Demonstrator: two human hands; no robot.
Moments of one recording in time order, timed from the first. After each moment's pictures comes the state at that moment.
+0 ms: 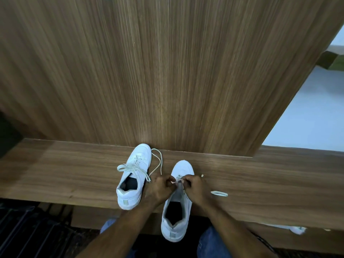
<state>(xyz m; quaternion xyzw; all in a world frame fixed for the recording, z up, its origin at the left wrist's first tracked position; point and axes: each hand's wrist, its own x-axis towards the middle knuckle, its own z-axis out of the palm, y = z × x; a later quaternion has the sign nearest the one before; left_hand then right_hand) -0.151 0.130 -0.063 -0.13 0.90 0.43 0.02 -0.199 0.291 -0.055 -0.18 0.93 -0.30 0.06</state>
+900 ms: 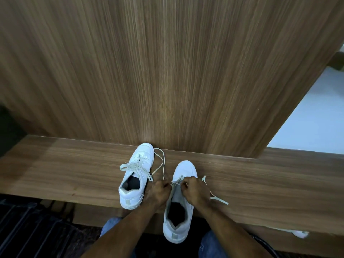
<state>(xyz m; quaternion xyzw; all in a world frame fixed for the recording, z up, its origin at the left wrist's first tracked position) -0.154 0.126 -0.085 -0.23 0.85 0.47 0.06 -0.196 0.273 -0.056 -0.16 0.97 -0.20 0.06</state>
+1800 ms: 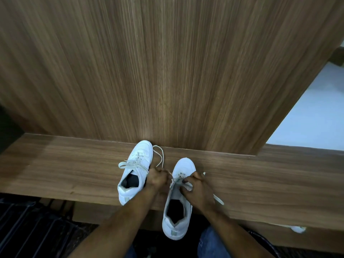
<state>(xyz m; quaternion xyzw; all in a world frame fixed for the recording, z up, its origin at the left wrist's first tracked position) -0.173 0.127 -0.046 -0.35 0.70 0.62 0.03 -0.192 0.294 -0.070 -0.21 0.94 -0.27 -0.01</state>
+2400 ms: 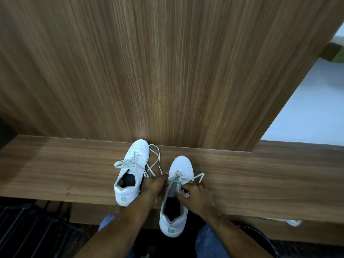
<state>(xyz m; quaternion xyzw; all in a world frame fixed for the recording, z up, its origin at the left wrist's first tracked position) -0.156 0.143 -0.058 -0.42 0.55 0.72 0.06 -0.169 0.308 -0.058 -0.22 0.95 -0.21 0.08</state>
